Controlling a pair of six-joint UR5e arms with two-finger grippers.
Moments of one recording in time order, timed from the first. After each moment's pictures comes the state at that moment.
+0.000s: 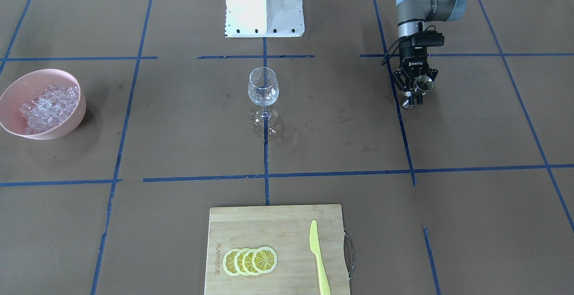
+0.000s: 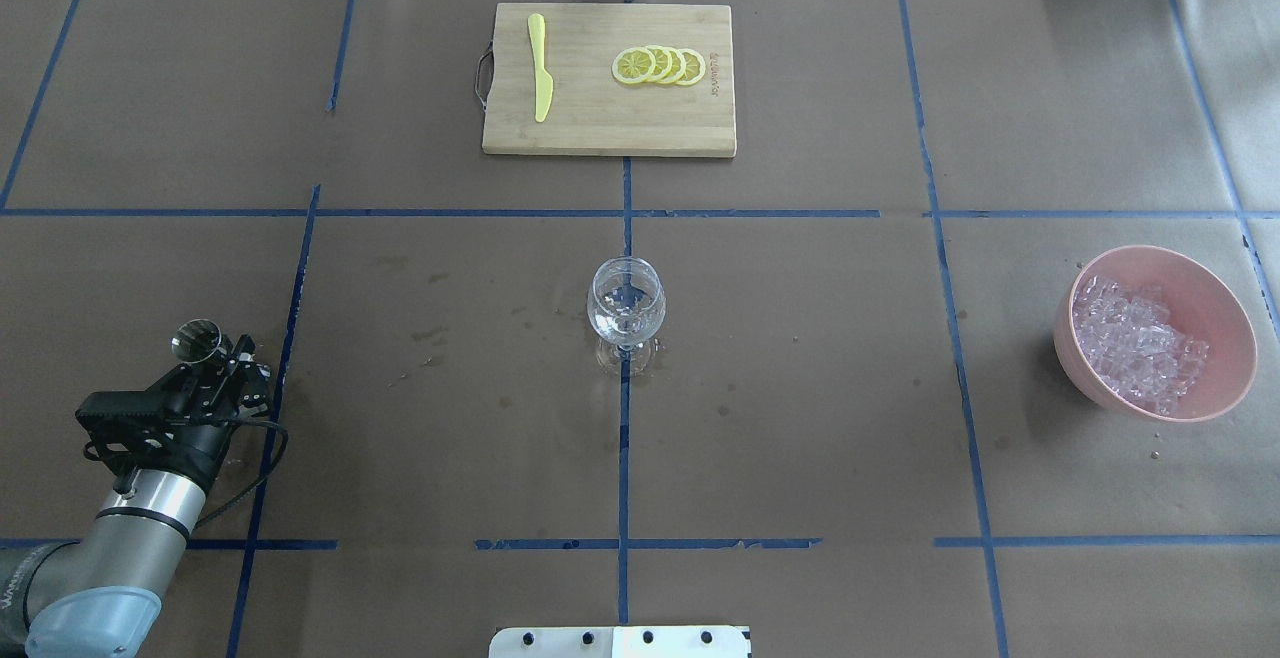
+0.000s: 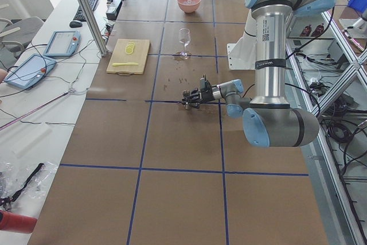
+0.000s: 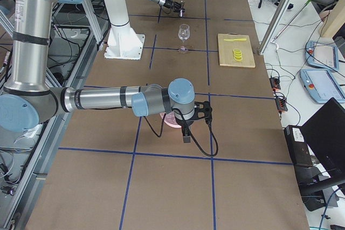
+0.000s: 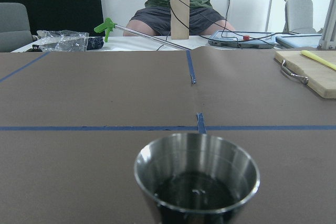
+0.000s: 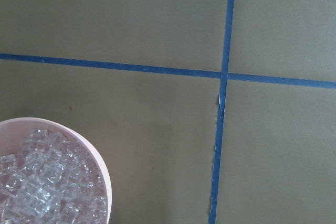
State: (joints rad) left arm -0.11 -1.44 -1.73 -2.41 -0.50 -1.47; right arm 1.52 -1.74 1.83 -1.44 2.38 0.11
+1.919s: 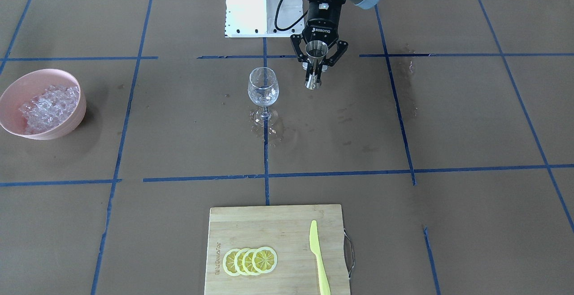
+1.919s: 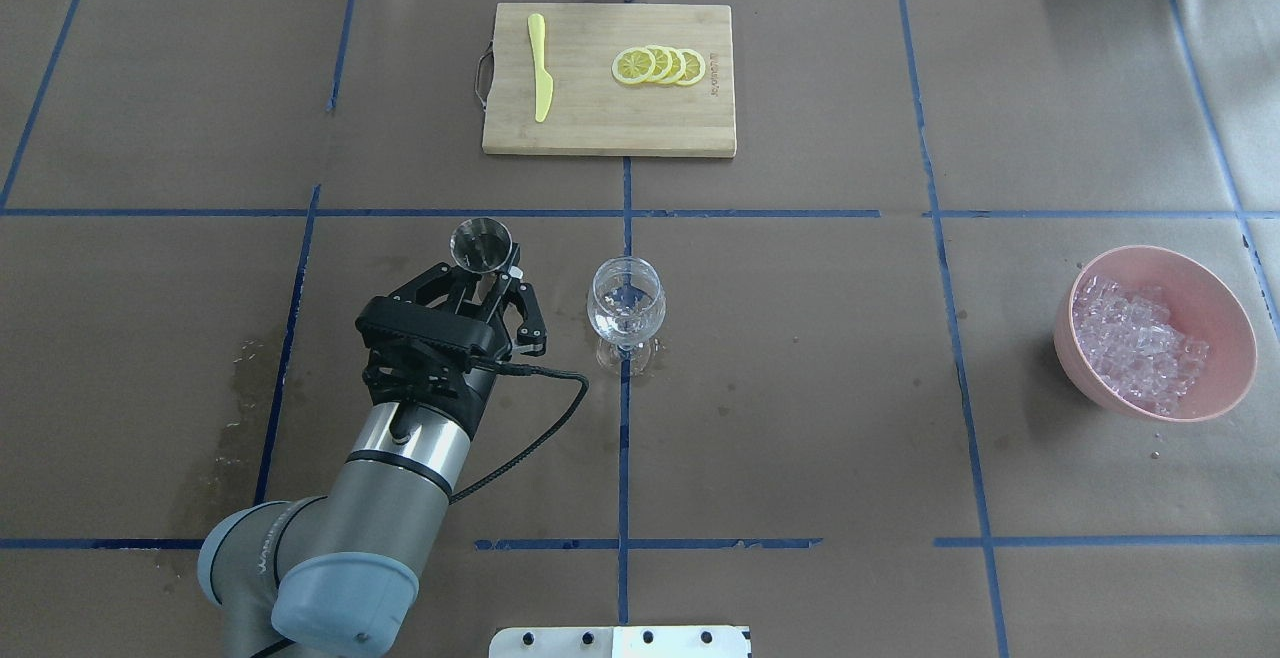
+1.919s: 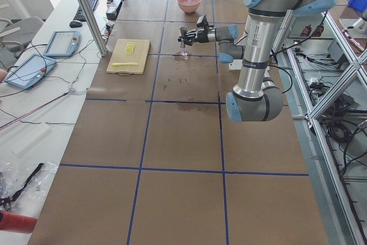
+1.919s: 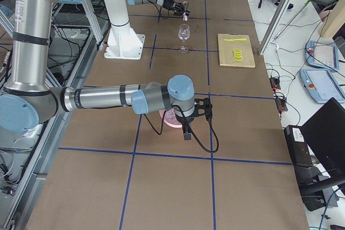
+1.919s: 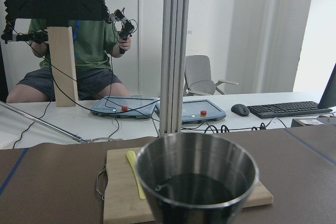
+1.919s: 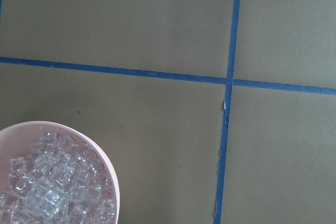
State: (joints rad) left arm -0.15 -1.98 -1.86 -2.26 -0.51 -0.82; right arm 1.52 -1.74 1.86 -1.44 2.38 0.11
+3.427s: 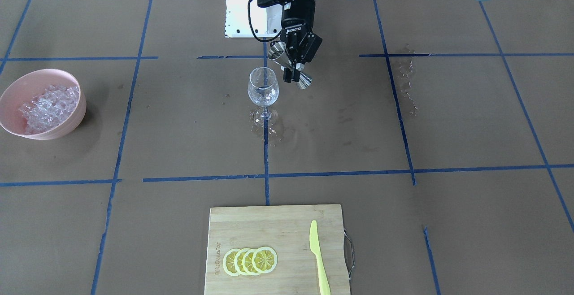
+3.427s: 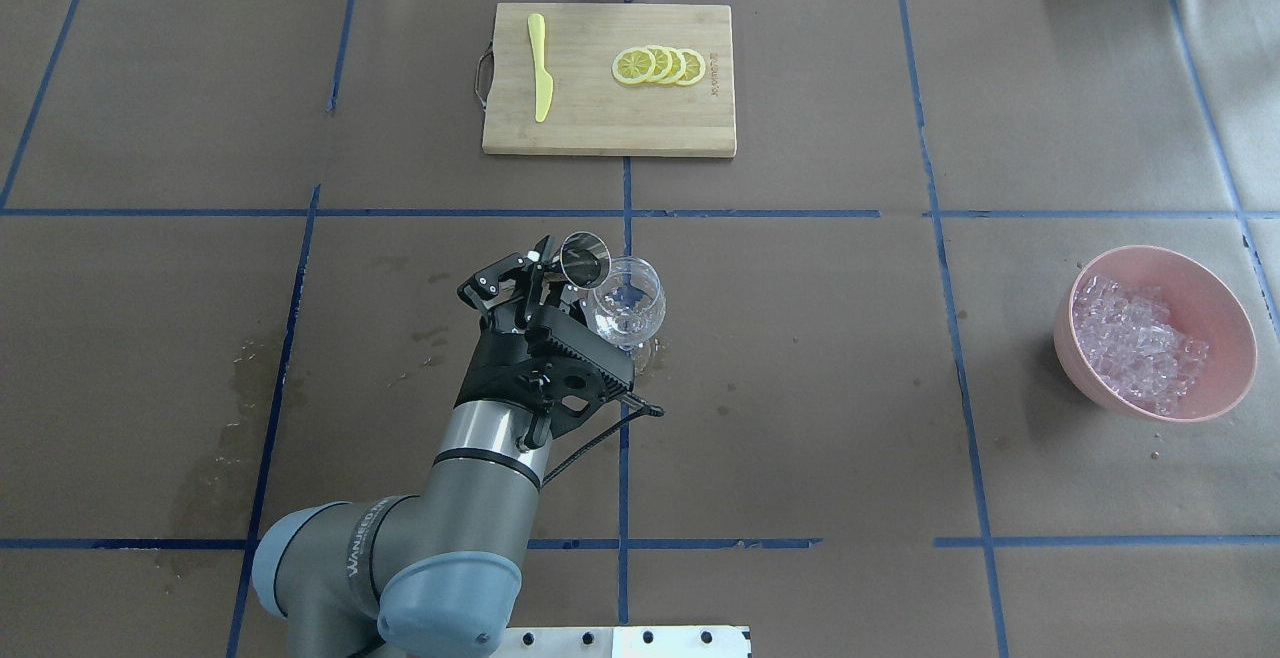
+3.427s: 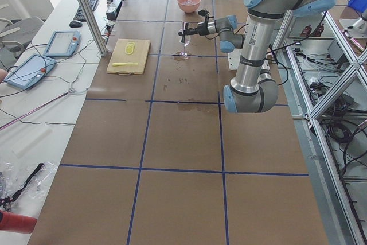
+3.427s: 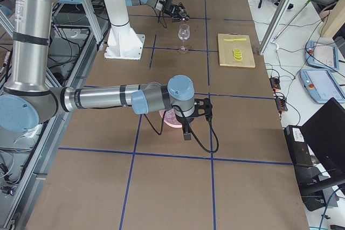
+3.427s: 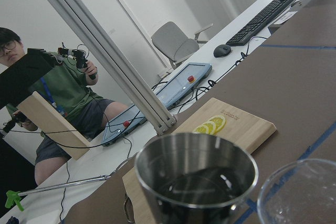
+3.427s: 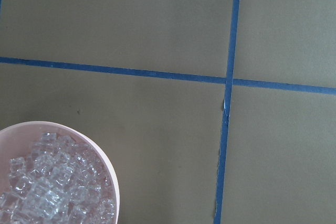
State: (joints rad) left arm -0.14 -2.11 -1.83 -2.03 -0.51 -0.35; right arm 1.52 -1.74 1.86 -1.44 2.38 0.12
